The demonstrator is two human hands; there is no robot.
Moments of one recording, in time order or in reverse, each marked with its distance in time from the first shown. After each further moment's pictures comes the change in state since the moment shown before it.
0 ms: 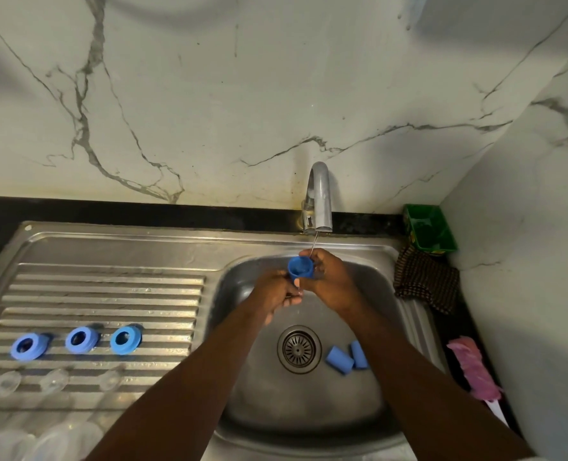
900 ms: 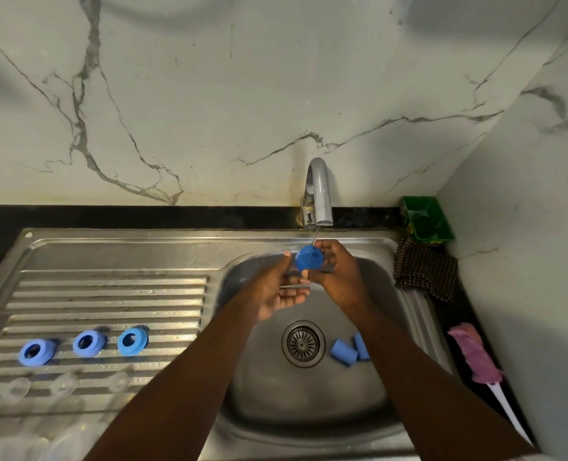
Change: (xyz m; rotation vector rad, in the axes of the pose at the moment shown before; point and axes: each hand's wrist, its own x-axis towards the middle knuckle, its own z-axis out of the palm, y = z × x) left_hand -0.011 0.009 -0.015 -0.190 -0.097 -0.088; right_hand -0.013 -0.003 -0.001 0.139 0.128 -0.028
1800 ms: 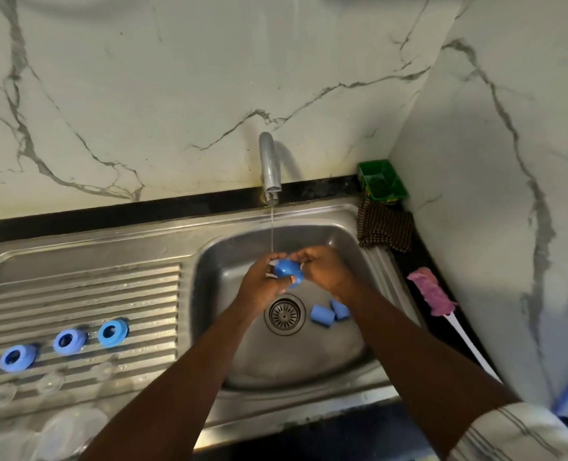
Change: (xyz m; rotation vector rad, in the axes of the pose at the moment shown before) left_hand -0.030 -0.051 0.025 0.445 0.036 0.380; right_hand -0.030 0.030 -0.022 -0.098 -0.052 0.230
